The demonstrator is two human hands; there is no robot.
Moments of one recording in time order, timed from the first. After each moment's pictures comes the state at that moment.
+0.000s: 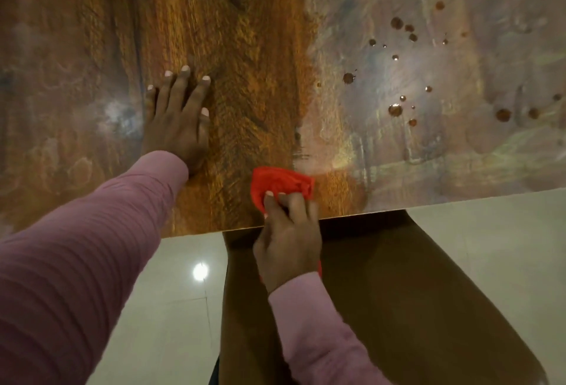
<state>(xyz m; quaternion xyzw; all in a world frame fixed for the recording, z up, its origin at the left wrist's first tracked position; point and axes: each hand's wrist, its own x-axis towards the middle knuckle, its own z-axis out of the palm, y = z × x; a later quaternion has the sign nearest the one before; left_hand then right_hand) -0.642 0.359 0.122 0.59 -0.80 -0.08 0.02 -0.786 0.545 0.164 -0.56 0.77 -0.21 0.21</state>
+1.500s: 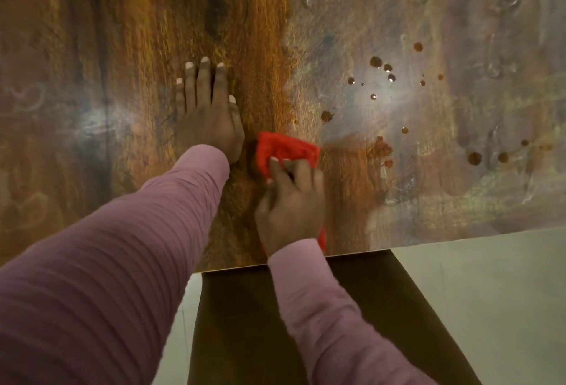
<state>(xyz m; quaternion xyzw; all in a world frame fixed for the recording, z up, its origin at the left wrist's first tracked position) -0.749 0.317 0.120 0.66 -0.74 -0.11 0.06 -0.845 0.450 0.156 -0.53 0.80 -0.21 0.15</state>
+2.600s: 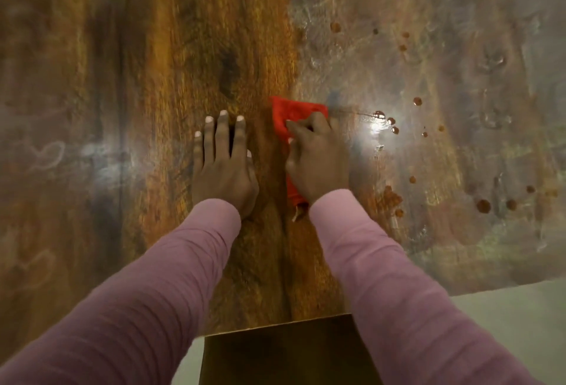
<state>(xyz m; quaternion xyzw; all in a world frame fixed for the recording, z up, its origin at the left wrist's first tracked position) -0.751 0.314 0.124 0.64 -0.76 -0.11 0.04 -0.898 0.318 0.144 -0.63 0.74 -0.21 0.09</state>
